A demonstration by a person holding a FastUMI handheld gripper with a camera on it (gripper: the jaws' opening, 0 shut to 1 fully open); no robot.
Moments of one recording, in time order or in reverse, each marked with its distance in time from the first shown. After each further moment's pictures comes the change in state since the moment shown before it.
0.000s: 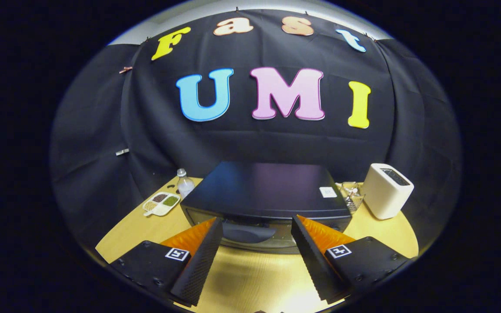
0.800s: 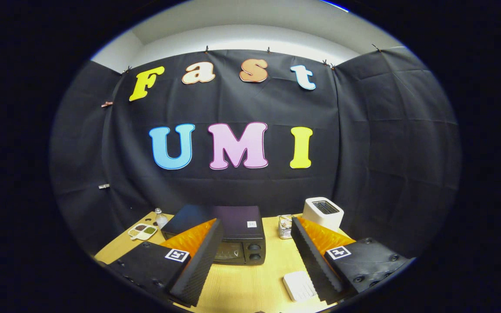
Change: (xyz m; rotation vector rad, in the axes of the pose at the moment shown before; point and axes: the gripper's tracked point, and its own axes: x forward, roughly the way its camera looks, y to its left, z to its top) arm -0.157 -0.095 0.080 0.077 -0.221 -0.198
